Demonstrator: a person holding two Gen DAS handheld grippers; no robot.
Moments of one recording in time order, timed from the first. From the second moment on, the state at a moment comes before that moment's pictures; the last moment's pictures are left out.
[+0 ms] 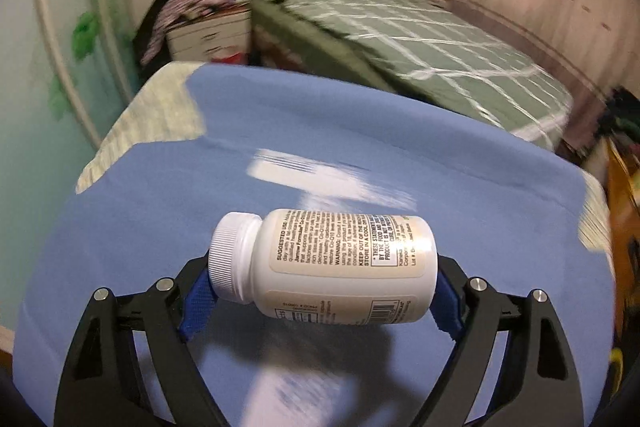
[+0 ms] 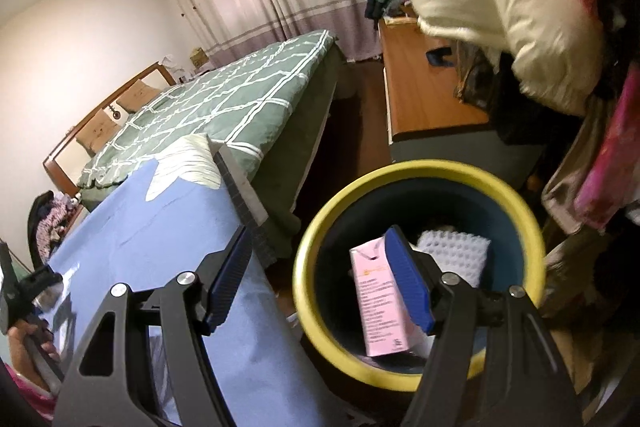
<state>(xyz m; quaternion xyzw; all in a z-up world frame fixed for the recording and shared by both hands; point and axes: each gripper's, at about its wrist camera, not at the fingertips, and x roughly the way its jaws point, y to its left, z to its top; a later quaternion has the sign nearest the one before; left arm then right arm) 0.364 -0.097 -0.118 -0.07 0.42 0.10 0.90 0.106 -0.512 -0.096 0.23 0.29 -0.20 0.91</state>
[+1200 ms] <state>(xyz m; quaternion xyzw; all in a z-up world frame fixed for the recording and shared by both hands) 0.180 -0.564 -0.151 0.19 0.46 -0.32 0.81 -0.053 -0.573 -0.056 0.20 0.25 -0.26 0.91</state>
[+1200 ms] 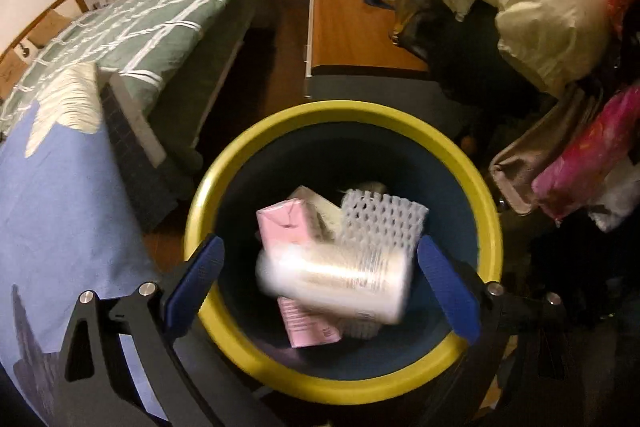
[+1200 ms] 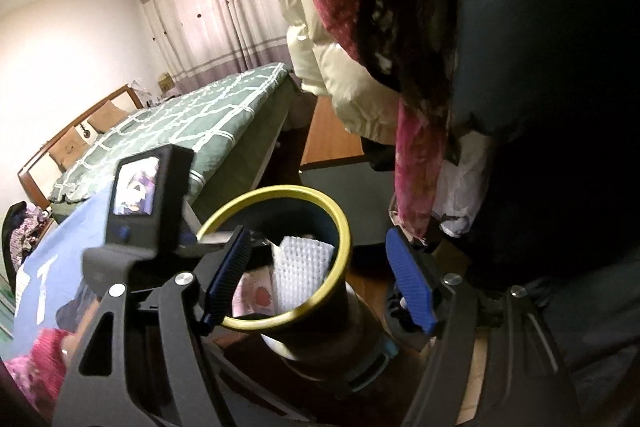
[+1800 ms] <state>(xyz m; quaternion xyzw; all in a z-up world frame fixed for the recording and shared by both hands) 0.094 -0.195 0.001 0.06 0.27 -0.14 0.95 -0.013 -0.472 -0.020 0.14 0.26 -0.10 0.95</state>
